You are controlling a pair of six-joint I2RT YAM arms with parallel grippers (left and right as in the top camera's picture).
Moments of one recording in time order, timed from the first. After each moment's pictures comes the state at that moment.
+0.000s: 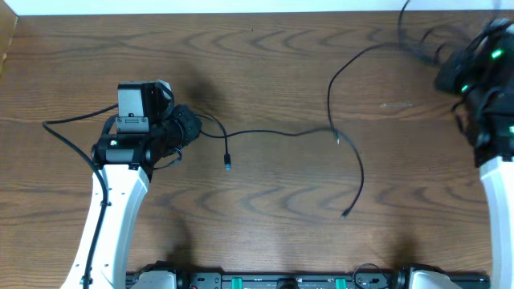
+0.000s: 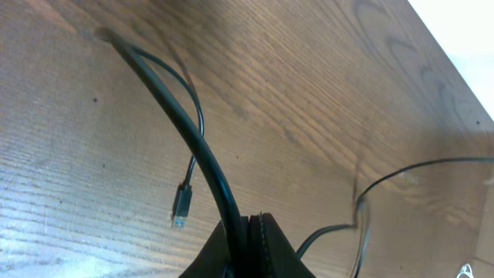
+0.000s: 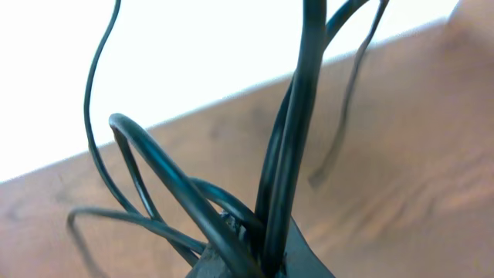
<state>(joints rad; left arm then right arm) -0.02 1.29 1.05 -0.71 0.34 -0.61 -0.13 1.31 1.35 -0.50 0.01 0.21</state>
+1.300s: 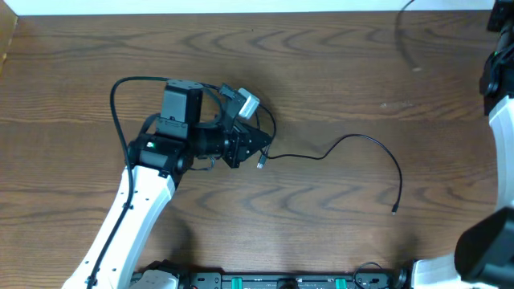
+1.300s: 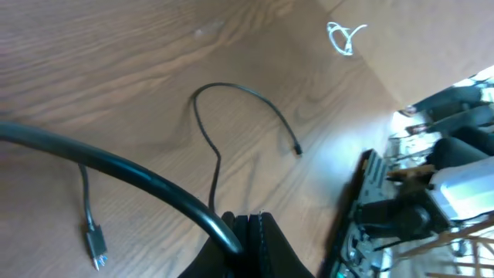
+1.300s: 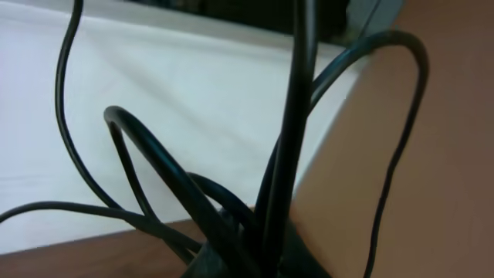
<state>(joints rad) -0.27 1.29 1.05 -0.62 0.86 0.06 -0.26 1.67 1.49 0.10 0.24 -0.29</state>
